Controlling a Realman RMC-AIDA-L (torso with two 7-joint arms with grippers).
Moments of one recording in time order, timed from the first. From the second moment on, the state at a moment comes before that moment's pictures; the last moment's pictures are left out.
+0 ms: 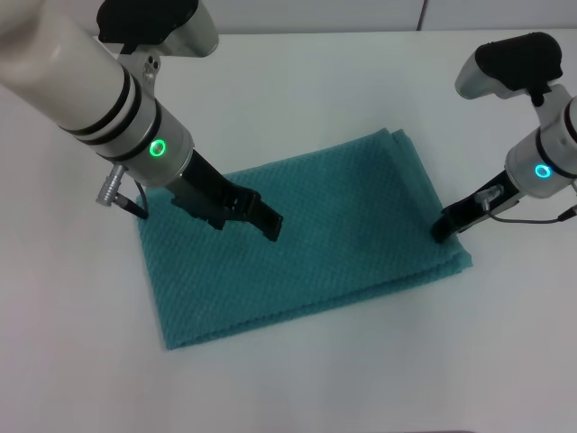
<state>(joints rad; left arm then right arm) -0.79 -2.06 1.50 1.02 2.43 1.36 -2.99 0.92 2.04 -1.01 -0.38 -2.76 -1.06 2.52</state>
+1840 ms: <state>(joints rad) -0.77 -2.06 1.50 1.02 2.44 1.35 -2.99 0.91 2.06 -1.01 -0.43 -2.76 -1.23 2.39</state>
